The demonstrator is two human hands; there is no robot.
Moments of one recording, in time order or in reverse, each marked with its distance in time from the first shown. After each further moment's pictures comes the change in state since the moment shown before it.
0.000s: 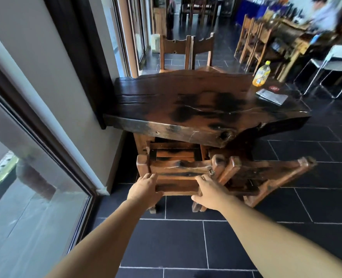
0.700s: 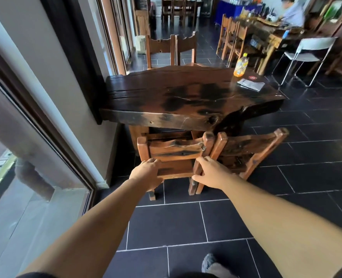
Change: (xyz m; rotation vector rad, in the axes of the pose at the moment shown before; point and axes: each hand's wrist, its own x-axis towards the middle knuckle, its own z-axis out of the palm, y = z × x) left_hand -0.092 0.007 -0.021 0.165 -0.053 0.160; right_hand -0.113 -0.031 -0.003 0.106 0.074 0.063
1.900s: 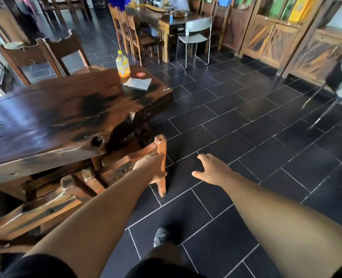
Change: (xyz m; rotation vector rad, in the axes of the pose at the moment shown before) left_hand 0.257 0.514 0.065 0.144 -0.202 0.467; right_hand -0.066 0.509 -0.104 0.184 0.144 0.474
